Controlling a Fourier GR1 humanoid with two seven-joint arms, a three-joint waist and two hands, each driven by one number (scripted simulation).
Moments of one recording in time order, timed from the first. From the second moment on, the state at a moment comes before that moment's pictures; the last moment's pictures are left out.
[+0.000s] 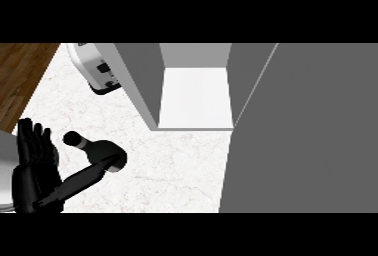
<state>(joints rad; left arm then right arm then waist) 0.15 0.07 -0.05 -1.86 -0.07 0.57 0.02 0.15 -0.13 -0.01 -2.41 -0.24 0.22 0.31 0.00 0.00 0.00</state>
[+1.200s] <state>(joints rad) 0.15 0.06 0.14 -1.43 0.14 0.33 -0.36 0.14 -0.09 0.01 -2.40 -0.26 0.25 0.33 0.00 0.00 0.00</state>
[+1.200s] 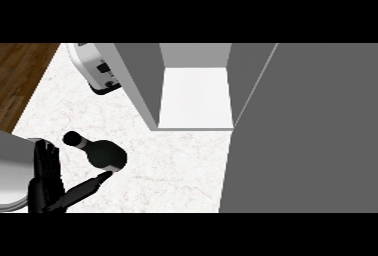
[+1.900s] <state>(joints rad) -0.04 0.08 0.21 -1.05 0.18 0.24 -0.53 0.15 -0.08 0.00 -2.40 -0.27 0.27 0.33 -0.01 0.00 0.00</state>
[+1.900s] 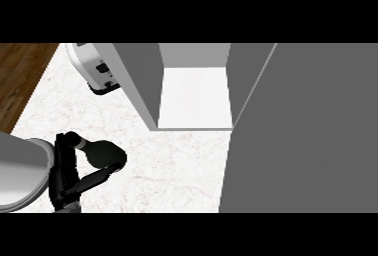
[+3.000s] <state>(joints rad) -0.26 0.10 0.27 -0.61 0.23 0.06 -0.79 0.12 -0.08 -0.02 -2.40 -0.29 0.26 0.36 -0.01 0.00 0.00</state>
